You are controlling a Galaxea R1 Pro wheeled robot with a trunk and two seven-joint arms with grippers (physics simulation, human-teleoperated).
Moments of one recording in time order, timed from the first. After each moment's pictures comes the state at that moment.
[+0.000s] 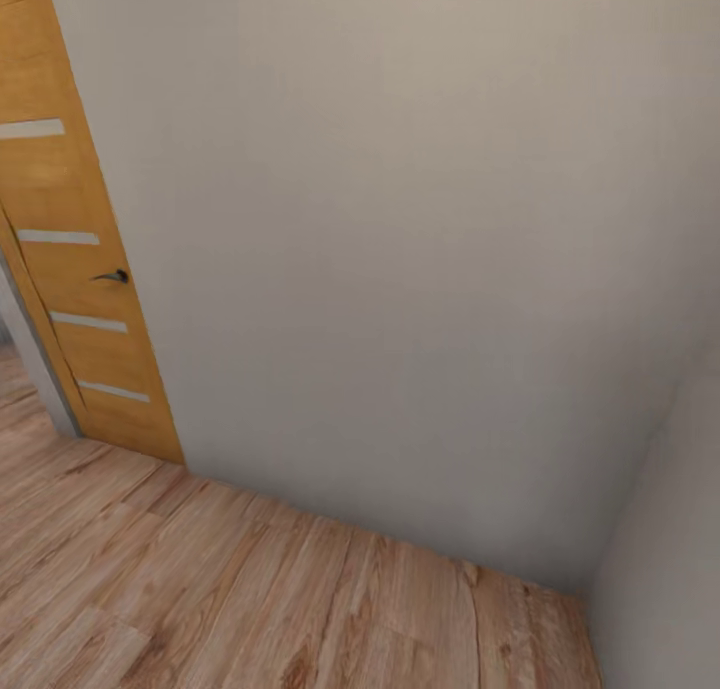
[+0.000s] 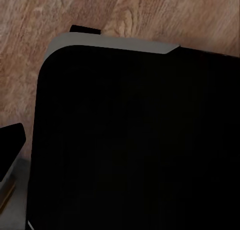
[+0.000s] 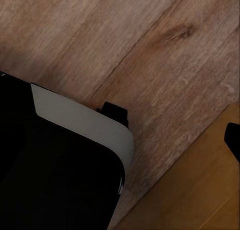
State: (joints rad) left arm 0.00 -0.01 0.04 -0.07 0.14 -0.07 -0.07; right arm -0.17 -0.02 0.58 0.03 -0.19 -0.17 0.03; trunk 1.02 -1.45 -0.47
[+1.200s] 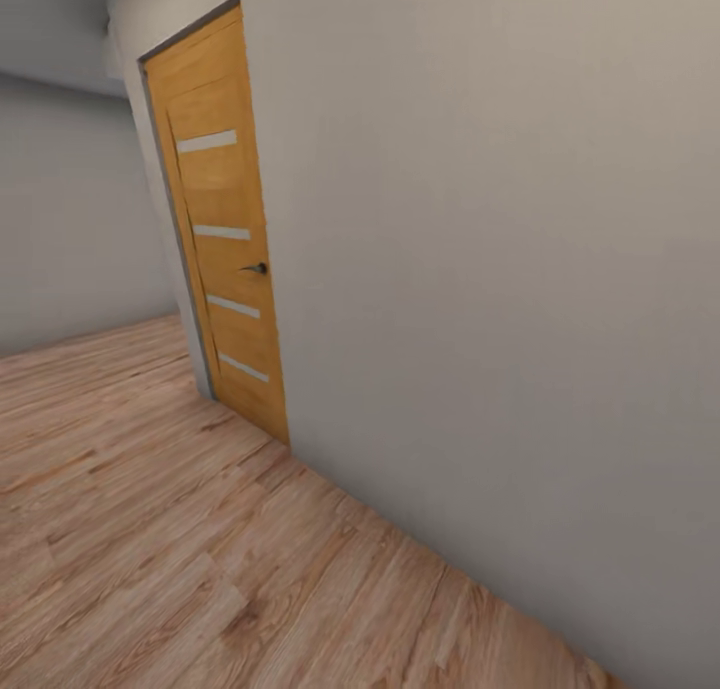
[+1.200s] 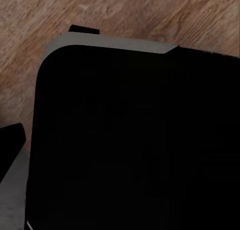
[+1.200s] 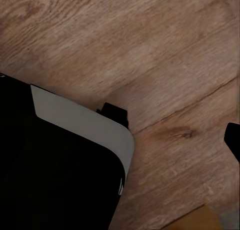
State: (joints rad) left arm 0.00 -0.01 0.04 -0.07 0.14 -0.07 -0.07; right arm -0.17 -0.02 0.57 0.03 -0.19 -0.17 0.03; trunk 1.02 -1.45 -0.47
